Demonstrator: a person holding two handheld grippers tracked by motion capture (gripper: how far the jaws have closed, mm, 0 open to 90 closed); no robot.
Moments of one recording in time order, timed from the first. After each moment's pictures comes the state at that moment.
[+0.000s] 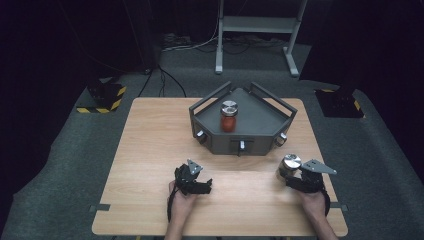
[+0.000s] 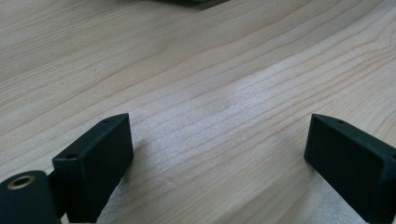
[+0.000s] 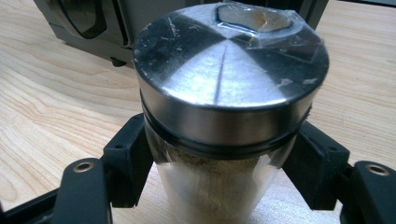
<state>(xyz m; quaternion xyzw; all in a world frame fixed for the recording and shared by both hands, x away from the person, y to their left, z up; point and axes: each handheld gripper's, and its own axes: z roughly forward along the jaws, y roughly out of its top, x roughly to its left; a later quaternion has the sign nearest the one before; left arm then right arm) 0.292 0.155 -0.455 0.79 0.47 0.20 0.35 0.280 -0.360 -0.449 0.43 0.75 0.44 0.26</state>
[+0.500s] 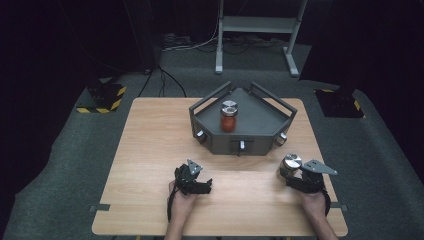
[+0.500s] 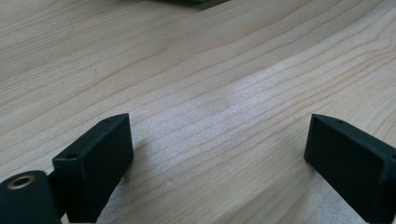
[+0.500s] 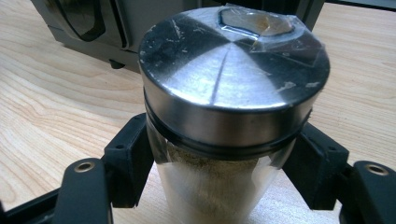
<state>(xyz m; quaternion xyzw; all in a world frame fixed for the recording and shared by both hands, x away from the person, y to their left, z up) 0.292 0.155 -0.455 0.79 0.47 0.20 0.35 0.278 -0.361 -0.449 0.44 0.74 0.44 0.26</state>
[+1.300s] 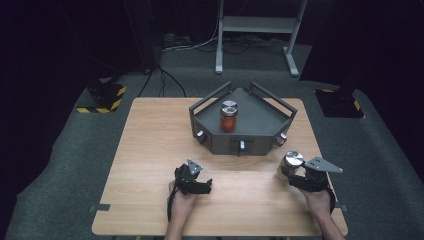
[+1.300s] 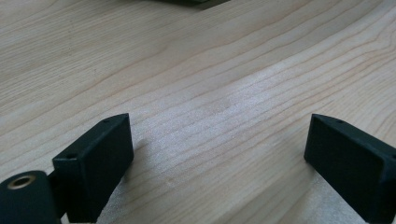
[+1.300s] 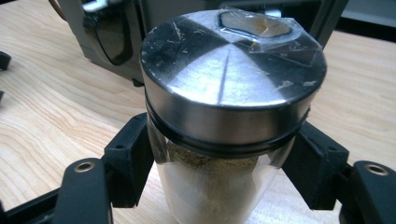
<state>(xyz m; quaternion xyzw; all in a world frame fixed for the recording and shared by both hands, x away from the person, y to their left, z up) 0.292 0.155 -0.455 0.79 0.47 0.20 0.35 0.273 -0.367 -0.422 0.40 0.75 0.45 0.26</state>
